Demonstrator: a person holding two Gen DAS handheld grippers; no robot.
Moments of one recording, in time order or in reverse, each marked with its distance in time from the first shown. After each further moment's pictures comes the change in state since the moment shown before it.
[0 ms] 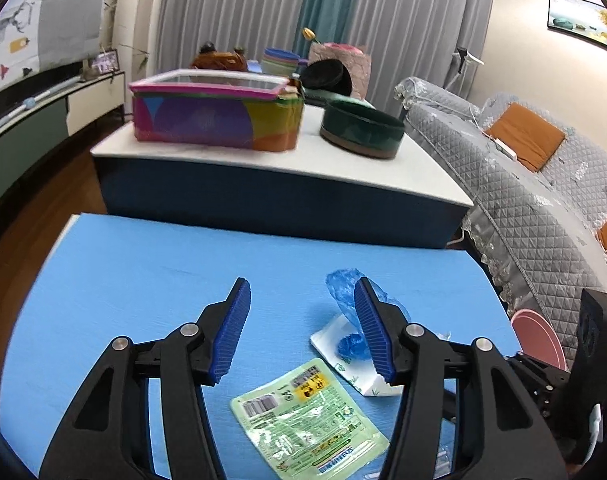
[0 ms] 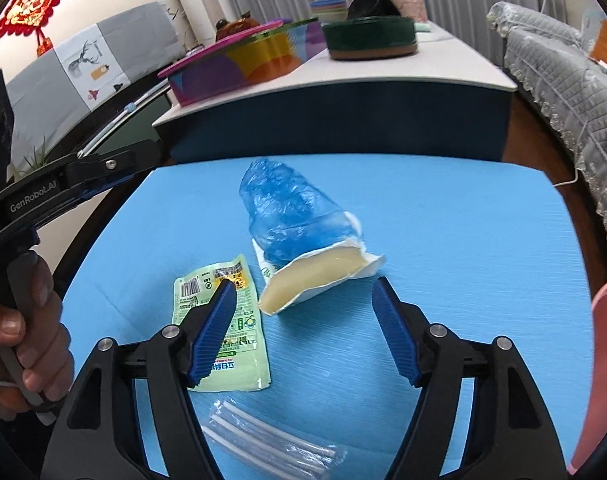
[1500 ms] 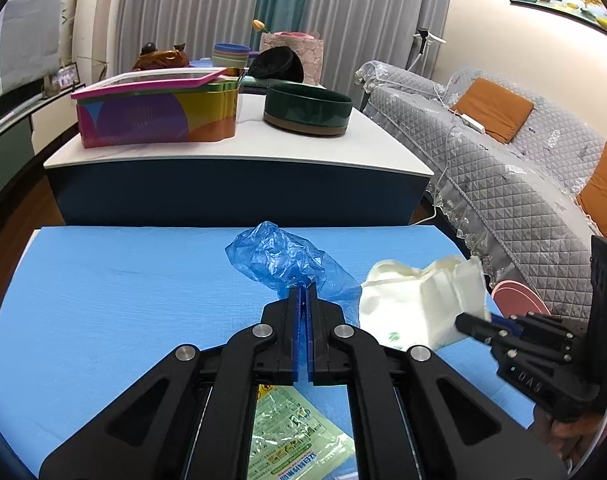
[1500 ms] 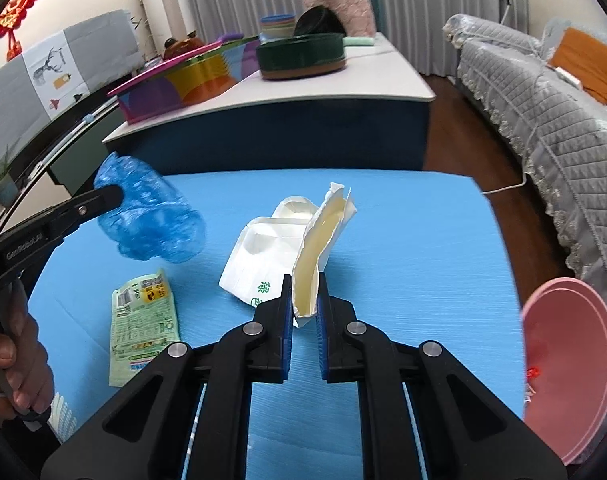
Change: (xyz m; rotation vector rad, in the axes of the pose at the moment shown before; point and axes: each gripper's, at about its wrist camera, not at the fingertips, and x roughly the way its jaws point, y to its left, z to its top) left arm 0.007 -0.035 -0.012 0.103 0.010 -0.086; right arm -0.041 -0.049 0.001 0.028 -0.078 -0.201
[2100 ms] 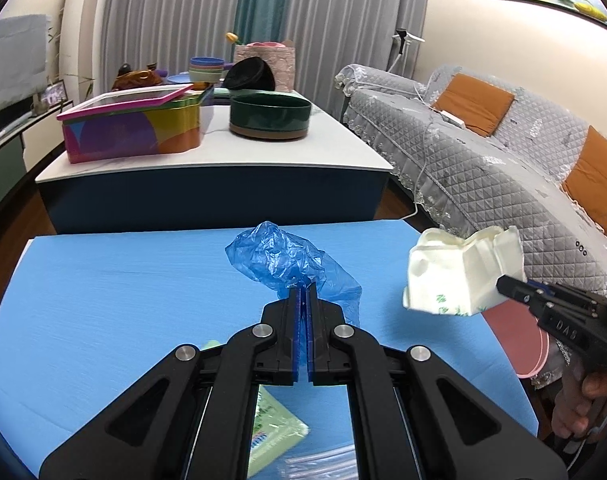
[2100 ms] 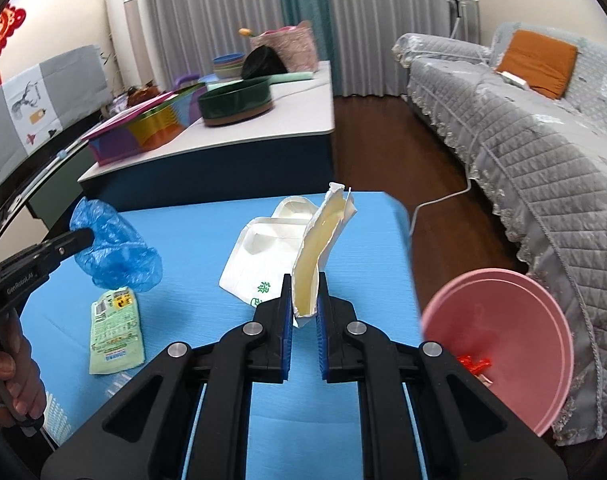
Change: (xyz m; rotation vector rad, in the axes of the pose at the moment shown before) left arm -0.017 -0.046 -0.015 0.054 -0.024 -0.029; right arm -0.067 -0.066 -0.016 0.085 -0.104 -0.105
